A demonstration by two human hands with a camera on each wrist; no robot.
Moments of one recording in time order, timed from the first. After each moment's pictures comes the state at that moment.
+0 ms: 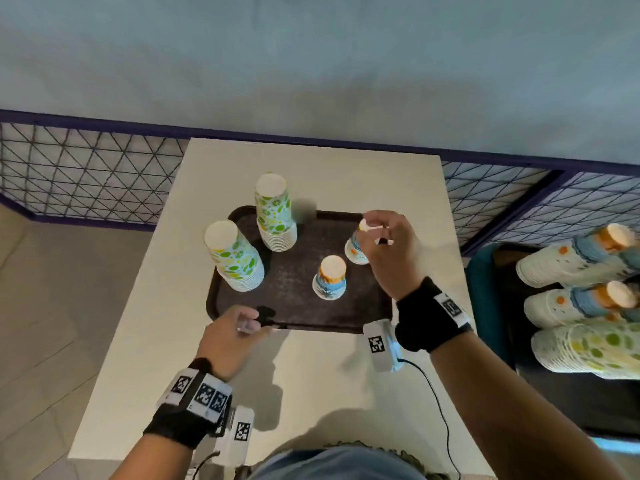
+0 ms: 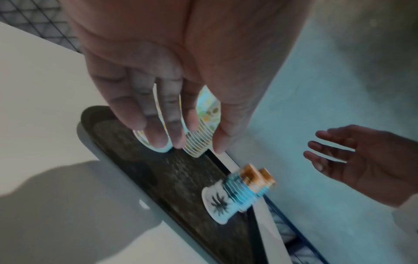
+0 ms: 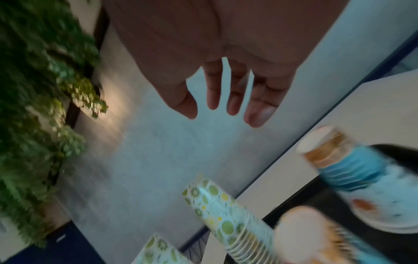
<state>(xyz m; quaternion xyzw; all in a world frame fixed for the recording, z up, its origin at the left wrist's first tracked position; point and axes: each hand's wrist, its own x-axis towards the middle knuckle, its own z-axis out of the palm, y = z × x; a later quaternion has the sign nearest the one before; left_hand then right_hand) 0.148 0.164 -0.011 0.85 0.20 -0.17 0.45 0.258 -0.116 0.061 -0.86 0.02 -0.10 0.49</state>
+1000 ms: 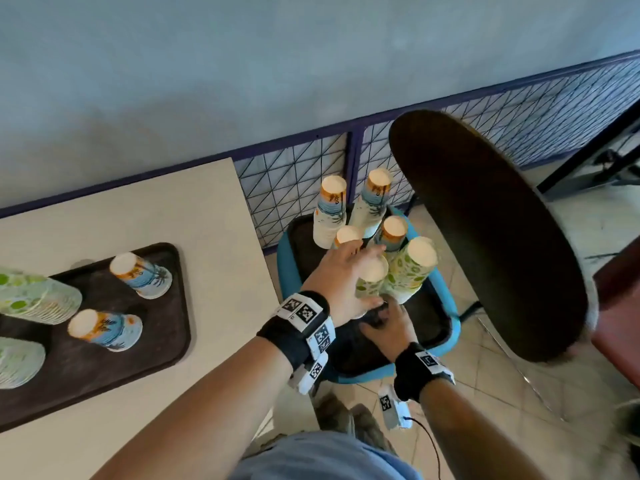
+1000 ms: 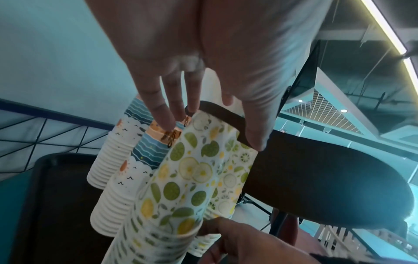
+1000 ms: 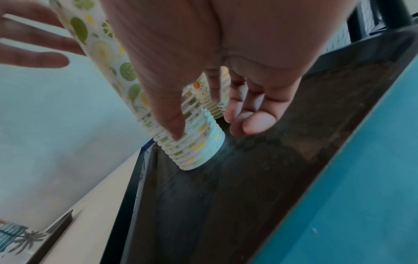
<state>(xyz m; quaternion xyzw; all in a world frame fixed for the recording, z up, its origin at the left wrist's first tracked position) 0.166 -0.410 0.062 0.87 -0.38 -0.20 0.25 0.051 -0.552 -0.083 -0.85 0.31 0.05 0.41</state>
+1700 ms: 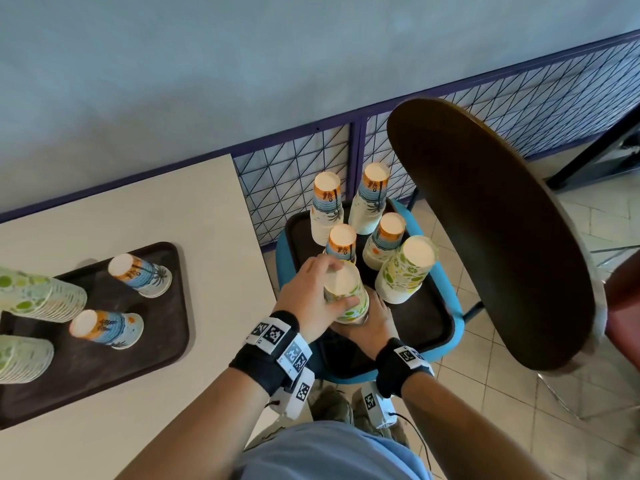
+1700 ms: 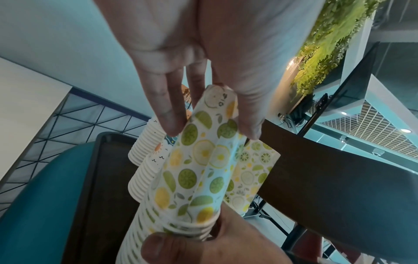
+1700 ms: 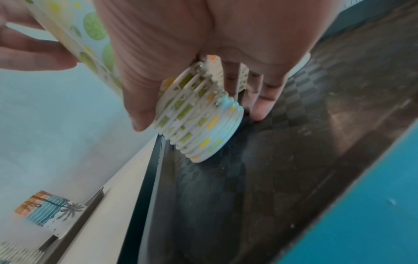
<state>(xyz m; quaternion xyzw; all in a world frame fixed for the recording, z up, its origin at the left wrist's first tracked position) 0.152 -0.388 0.052 0.89 -0.25 -0.17 0.33 0.073 -0.535 -0.087 -0.84 0.27 0.05 0.46</state>
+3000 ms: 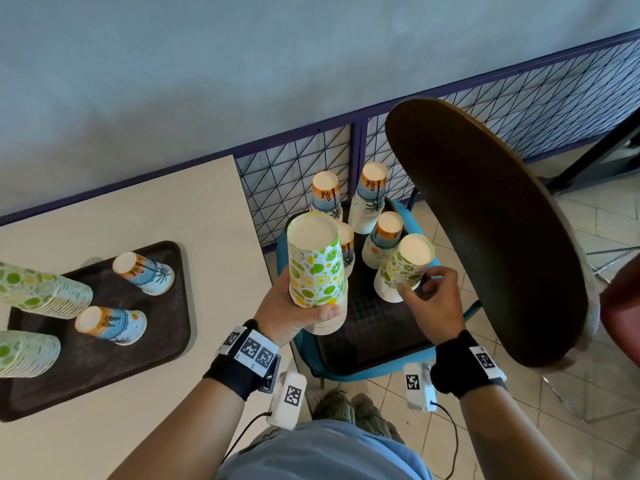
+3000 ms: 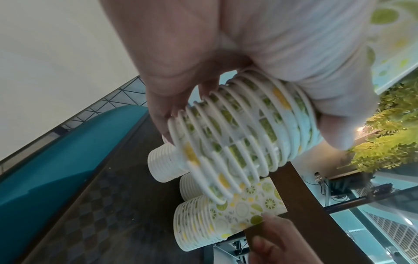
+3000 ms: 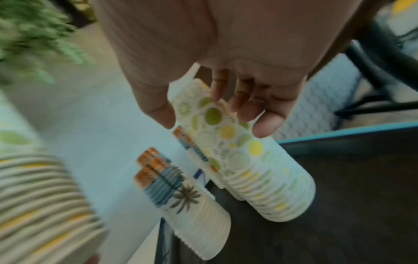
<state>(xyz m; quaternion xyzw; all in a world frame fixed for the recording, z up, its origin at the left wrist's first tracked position) 0.150 -0.357 0.034 0.66 -0.09 -0.32 0.68 0.044 -0.619 -0.018 -0.78 0.34 -0.09 0.51</state>
